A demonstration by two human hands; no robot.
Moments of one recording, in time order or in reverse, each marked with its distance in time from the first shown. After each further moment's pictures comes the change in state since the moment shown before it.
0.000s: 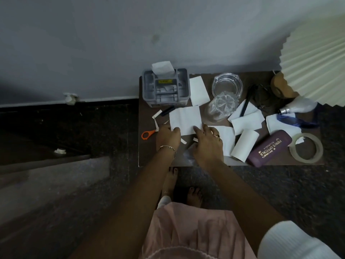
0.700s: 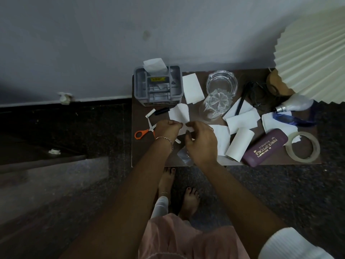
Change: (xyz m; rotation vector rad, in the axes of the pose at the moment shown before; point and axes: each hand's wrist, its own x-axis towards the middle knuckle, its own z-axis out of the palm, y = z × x) left_hand 0.010 0.014 0.016 -0.088 -0.102 0.001; right_hand 0.007 -0.001 0.008 0.447 0.408 -0.072
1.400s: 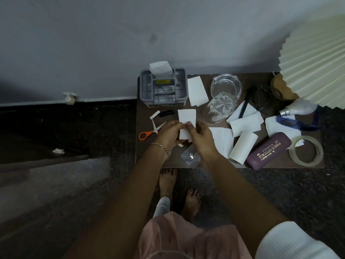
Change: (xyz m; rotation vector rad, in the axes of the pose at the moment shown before) left_hand -0.016 0.007 -0.015 -0.335 -0.292 -0.078; right_hand 0.020 -0.009 0.010 0.658 -0.234 0.476
